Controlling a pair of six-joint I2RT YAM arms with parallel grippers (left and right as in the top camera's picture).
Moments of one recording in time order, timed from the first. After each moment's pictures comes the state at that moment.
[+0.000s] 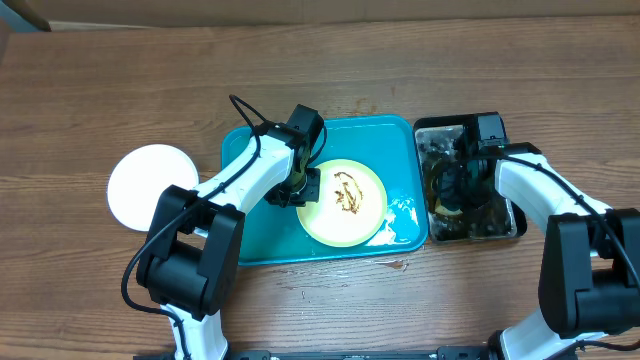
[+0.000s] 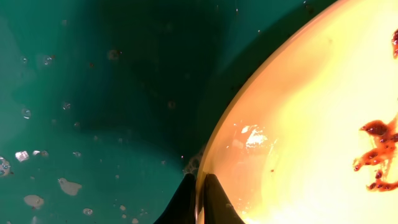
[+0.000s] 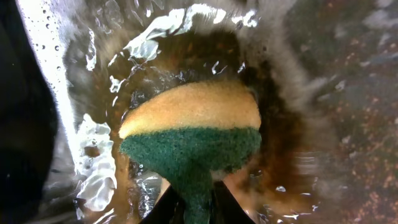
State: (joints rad) left arm -0.42 1.97 1.32 -0.91 0.03 -0.36; right arm 0.08 1.78 1.01 -0.63 -0.10 0.23
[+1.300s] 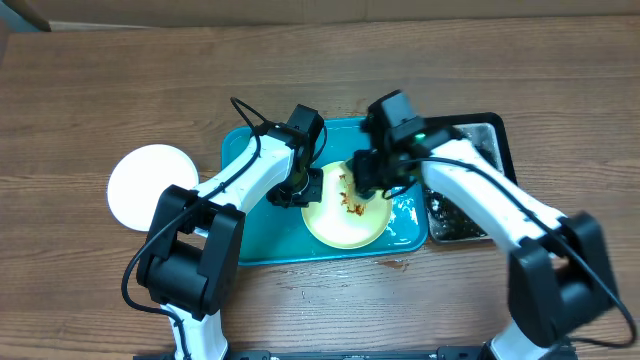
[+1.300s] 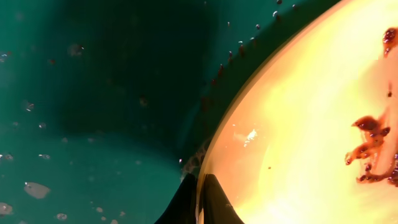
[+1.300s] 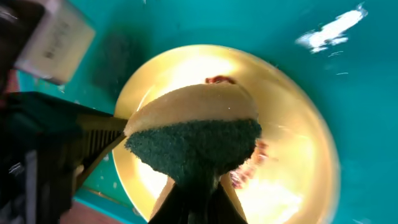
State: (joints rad) left arm -0.42 1.97 1.32 -0.91 0.09 -0.36; right arm 0.50 1.82 1.32 -0.74 -0.30 0.42
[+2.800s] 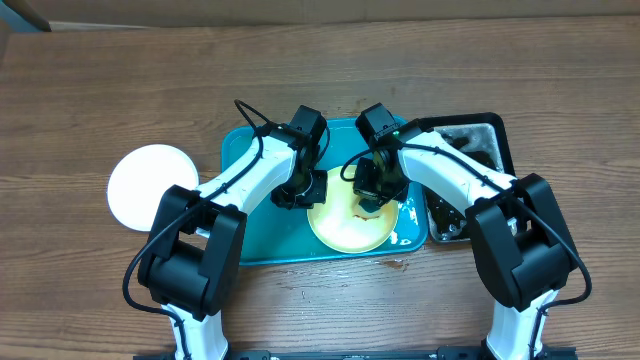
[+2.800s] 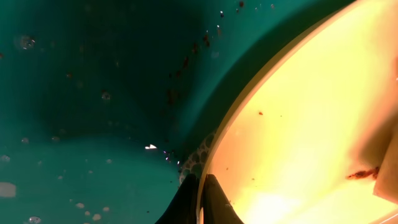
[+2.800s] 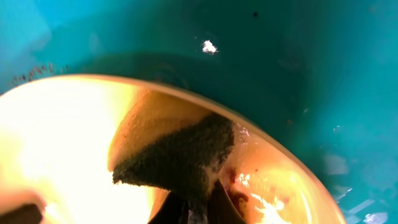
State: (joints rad) left arm -0.43 1.97 1.32 -0.90 0.14 -0.36; right arm 0.49 2.01 1.36 -0.84 -0.17 0.71
